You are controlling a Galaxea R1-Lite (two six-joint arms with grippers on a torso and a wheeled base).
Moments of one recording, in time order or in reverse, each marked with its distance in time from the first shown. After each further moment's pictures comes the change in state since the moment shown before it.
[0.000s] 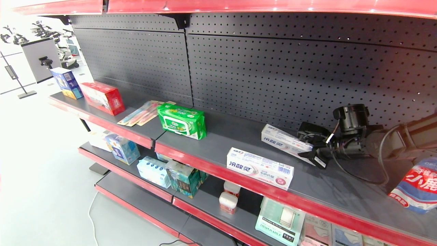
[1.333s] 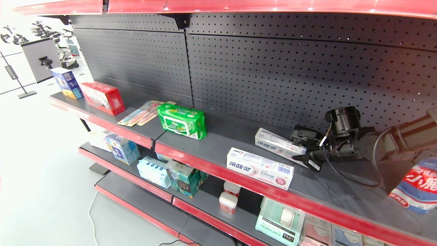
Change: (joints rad) left arm 0.000 0.000 0.000 0.000 0.000 0.000; right arm 0.047 0.012 0.006 -0.001 0.000 -0.006
